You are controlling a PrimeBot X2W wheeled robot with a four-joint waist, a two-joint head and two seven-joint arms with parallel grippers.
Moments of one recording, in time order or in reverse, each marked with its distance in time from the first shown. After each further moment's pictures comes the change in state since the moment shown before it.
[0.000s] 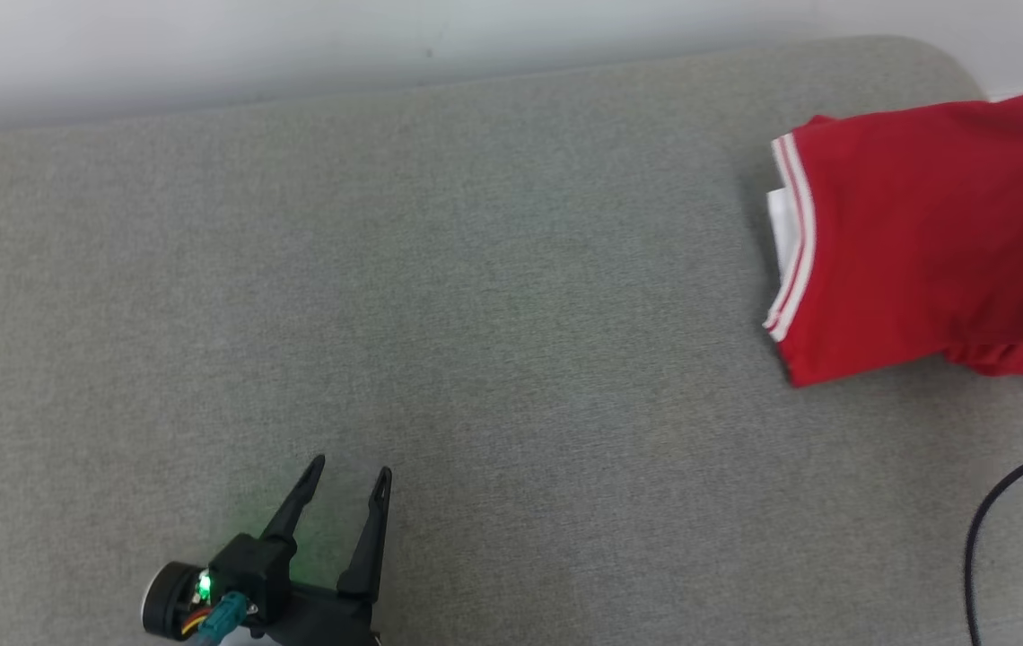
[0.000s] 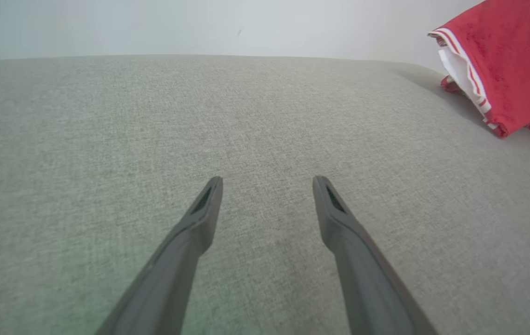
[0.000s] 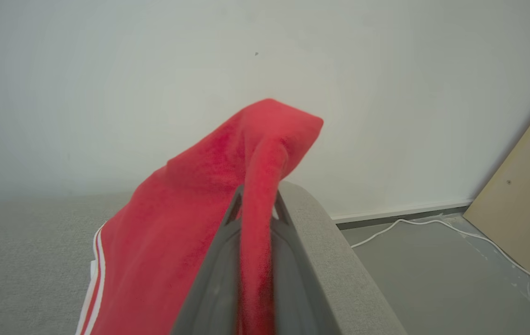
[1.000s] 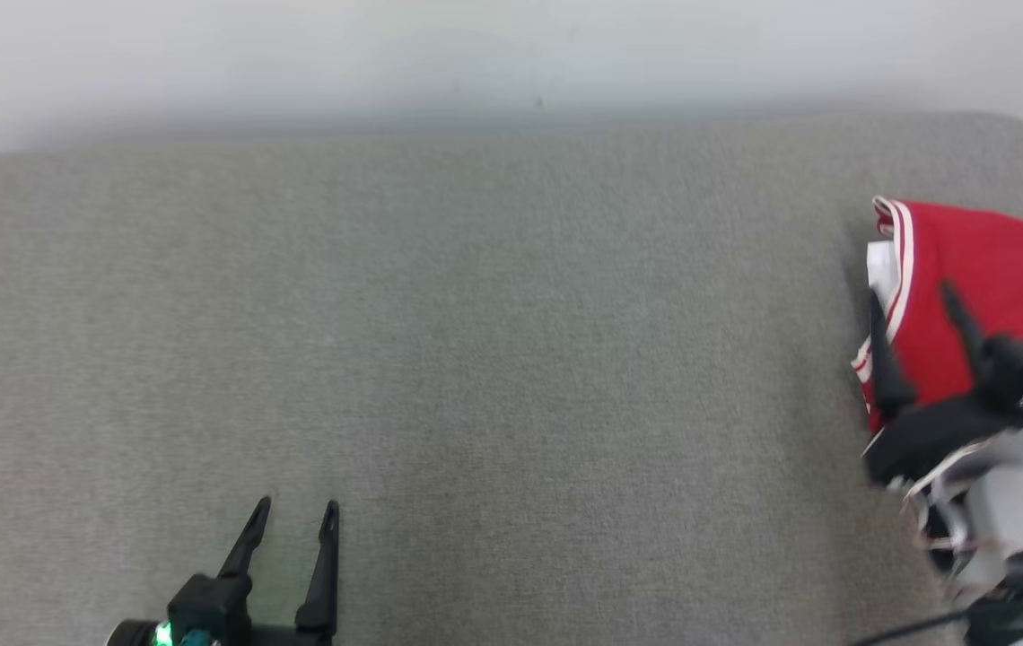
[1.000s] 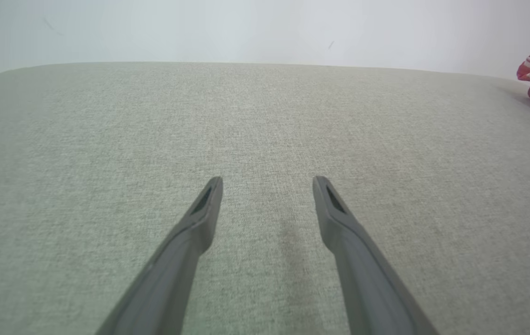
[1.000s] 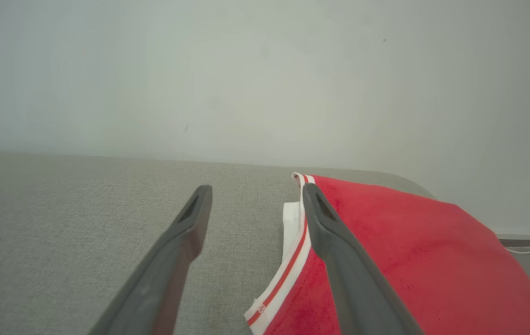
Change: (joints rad) left arm 0.058 0.000 0.084 0.010 0.008 0.051 0.000; right arm 0.339 0.308 -0.351 -0.259 -0.487 0.000 0.000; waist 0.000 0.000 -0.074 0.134
